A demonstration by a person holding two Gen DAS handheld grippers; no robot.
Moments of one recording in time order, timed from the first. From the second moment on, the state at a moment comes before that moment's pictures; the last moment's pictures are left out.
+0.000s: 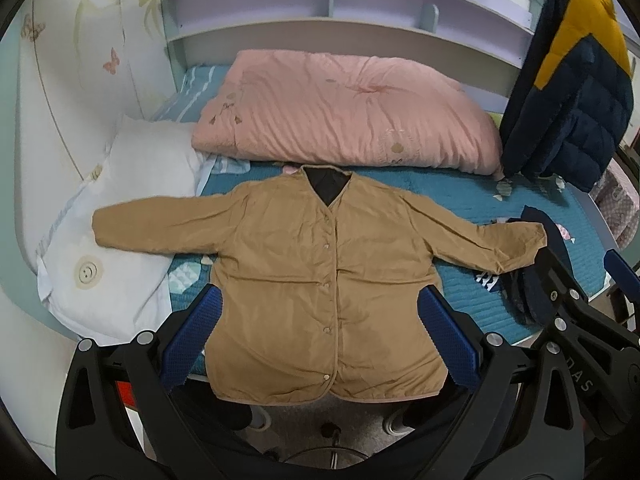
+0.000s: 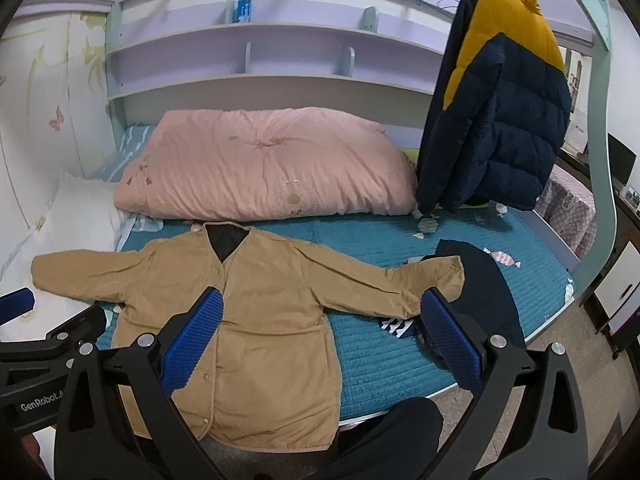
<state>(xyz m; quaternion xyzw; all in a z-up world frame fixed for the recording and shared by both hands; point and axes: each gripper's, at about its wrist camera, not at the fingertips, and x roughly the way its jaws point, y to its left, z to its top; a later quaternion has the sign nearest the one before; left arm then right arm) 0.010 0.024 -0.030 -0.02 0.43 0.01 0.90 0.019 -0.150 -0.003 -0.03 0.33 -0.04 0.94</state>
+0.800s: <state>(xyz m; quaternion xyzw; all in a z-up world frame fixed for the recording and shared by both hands) 0.074 0.172 -0.124 -0.10 0.52 0.10 0.84 0.124 -0.003 -0.100 -0.07 0.46 0.10 0.88</state>
